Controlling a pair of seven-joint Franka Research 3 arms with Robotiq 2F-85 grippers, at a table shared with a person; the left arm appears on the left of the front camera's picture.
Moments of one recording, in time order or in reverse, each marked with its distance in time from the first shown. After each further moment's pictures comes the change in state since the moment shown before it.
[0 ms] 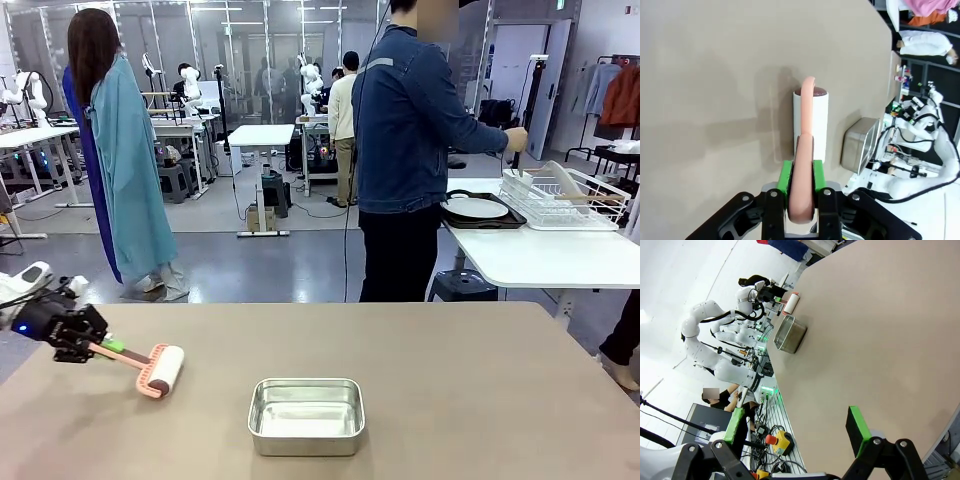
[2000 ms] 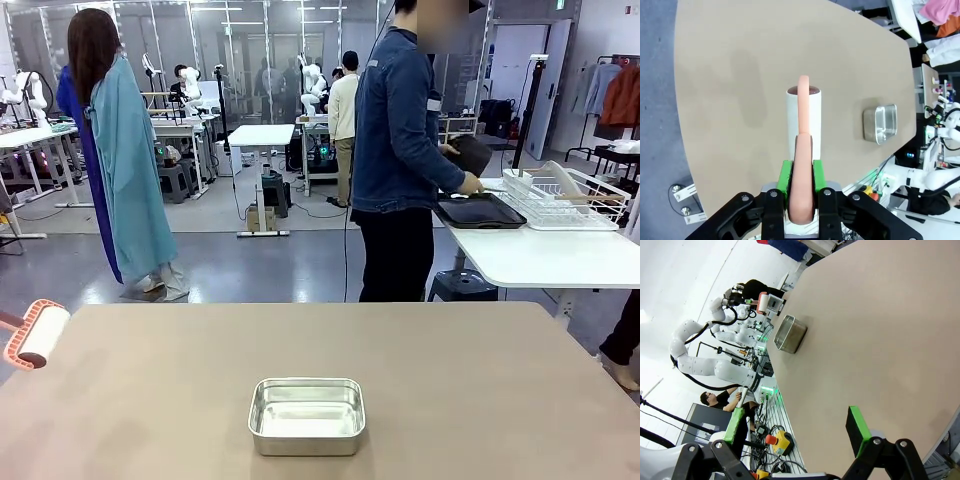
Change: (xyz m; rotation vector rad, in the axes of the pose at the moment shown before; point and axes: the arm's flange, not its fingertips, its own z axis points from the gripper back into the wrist) left arm -0.101 -0.074 0.199 0.261 -0.196 -0.177; right arm 0.000 0.001 0.000 0.000 0.000 0.001
